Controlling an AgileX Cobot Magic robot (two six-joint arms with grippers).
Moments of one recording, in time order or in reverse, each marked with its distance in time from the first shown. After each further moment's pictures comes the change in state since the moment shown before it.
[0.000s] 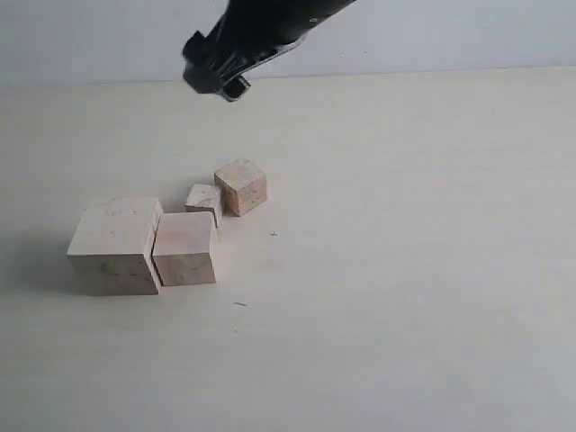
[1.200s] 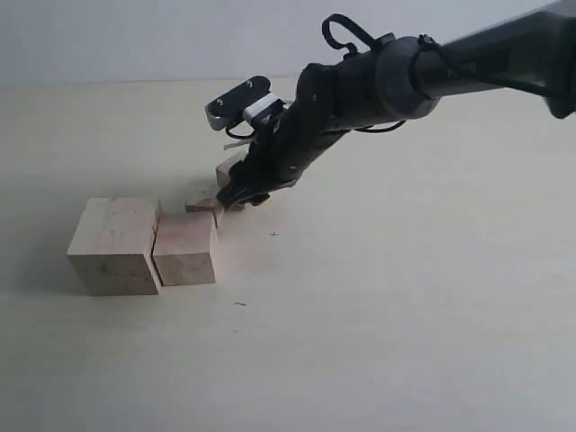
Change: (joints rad) left arm 0.000 0.000 0.000 0.000 0.000 0.000; right arm -0.047 0.427 0.000 0.096 -0.130 0.090
